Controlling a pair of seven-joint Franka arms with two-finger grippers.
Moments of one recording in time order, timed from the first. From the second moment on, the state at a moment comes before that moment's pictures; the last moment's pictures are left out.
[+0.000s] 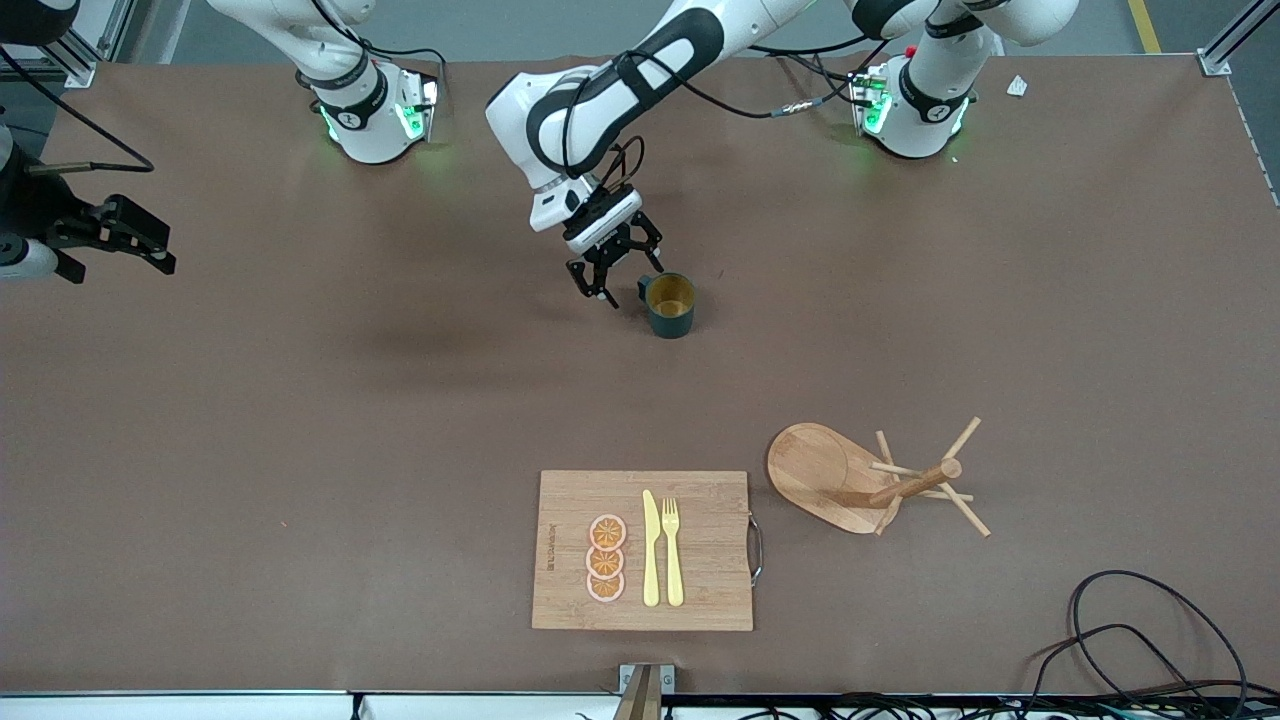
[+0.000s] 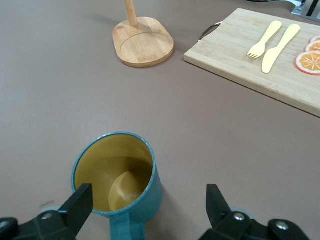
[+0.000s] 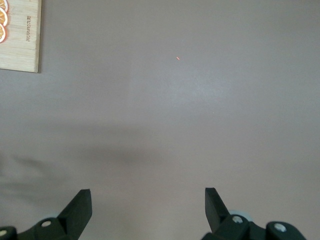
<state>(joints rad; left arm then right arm) -0.96 0.82 -0.34 -1.38 0.94 1.65 -2.24 -0.10 -0.08 0.08 -1.69 0.00 1.65 -0.13</state>
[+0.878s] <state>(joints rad) -0.97 0.93 -0.33 -1.39 0.94 1.67 -2.38 -0.10 -0.09 0.08 -1.69 0.00 1.65 -0.13</state>
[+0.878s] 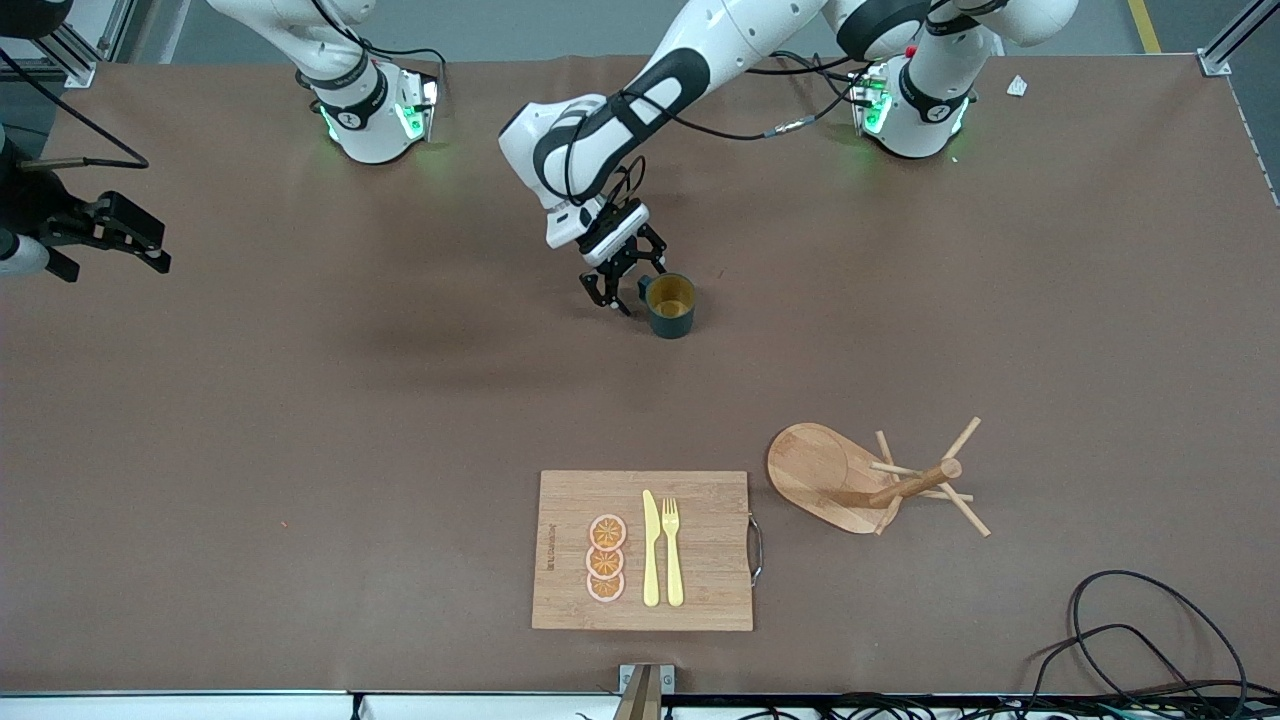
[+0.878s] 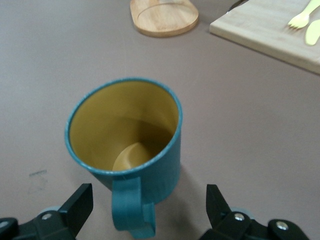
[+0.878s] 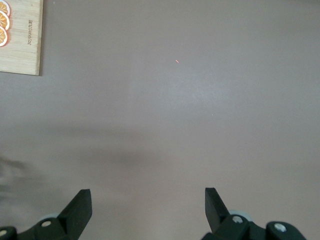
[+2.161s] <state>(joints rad) -0.94 0.92 -0.34 -1.36 0.94 1.68 -2.39 -0.10 -0.09 0.08 -1.68 0.00 1.65 -0.13</state>
